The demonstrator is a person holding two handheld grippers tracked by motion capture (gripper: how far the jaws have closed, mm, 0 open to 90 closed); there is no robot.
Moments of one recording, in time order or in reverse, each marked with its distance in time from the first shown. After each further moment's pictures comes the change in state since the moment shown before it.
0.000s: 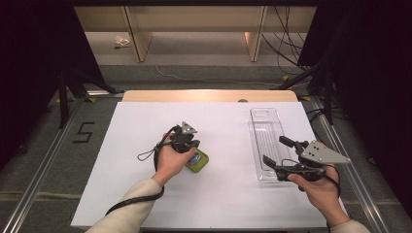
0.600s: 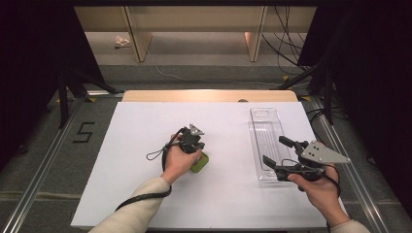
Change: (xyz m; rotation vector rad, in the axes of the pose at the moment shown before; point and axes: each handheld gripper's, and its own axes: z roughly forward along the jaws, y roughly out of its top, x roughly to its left) left arm -0.007 -0.001 0.028 0.048 -0.001 0.011; right arm 0.000 0.000 0.000 -0.003 0.006 0.003
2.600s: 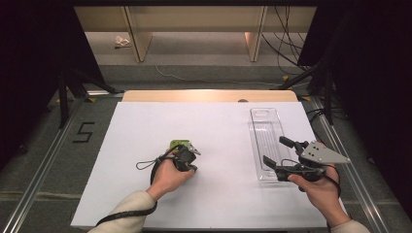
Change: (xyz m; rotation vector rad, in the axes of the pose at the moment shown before) left arm -0.016 -0.039 -0.033 0.258 -0.096 0.090; right arm 0.000 -0.001 0.000 0.011 -0.007 -0.001
